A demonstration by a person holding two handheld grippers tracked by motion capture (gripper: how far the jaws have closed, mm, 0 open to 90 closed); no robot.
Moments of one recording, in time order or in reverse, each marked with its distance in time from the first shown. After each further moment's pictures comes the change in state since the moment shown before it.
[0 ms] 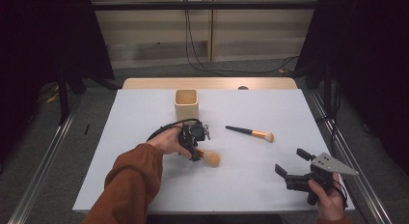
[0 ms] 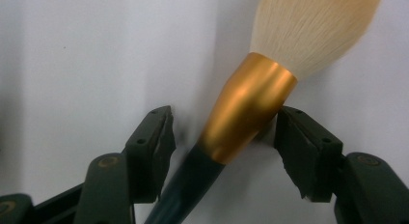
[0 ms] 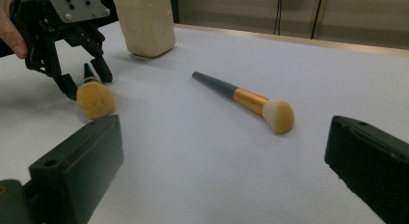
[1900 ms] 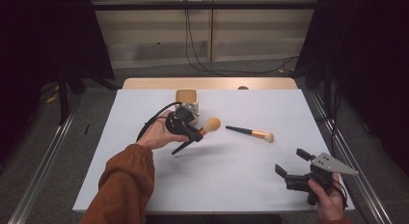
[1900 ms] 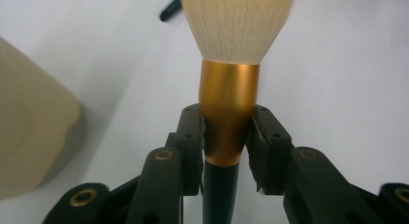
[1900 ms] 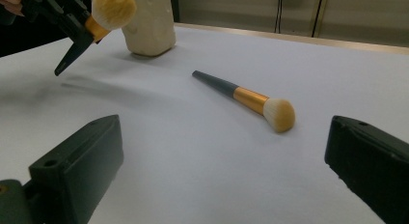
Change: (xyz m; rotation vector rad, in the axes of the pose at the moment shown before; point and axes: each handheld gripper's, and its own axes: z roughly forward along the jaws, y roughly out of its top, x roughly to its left) left arm 0.010 -0.027 -0.054 -0.443 0.033 -0.263; right arm 0.000 0.000 0.000 0.005 0.002 0.005
